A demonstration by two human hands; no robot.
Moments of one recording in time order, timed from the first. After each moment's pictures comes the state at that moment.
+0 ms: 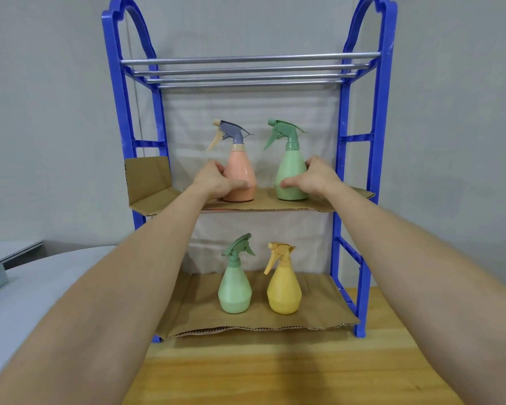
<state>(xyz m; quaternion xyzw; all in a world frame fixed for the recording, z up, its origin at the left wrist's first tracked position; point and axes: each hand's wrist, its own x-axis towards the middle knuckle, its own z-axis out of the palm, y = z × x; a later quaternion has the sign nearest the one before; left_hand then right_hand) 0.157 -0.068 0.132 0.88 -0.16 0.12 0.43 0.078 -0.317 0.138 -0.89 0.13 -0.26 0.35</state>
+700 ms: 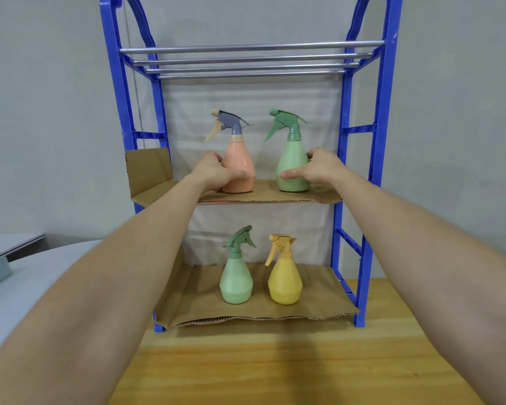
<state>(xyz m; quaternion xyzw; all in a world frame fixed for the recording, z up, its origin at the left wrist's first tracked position) 0.149 -0.059 0.139 0.87 -0.16 0.08 0.45 0.065 -0.319 0.146 -0.92 0.11 -0.24 0.29</state>
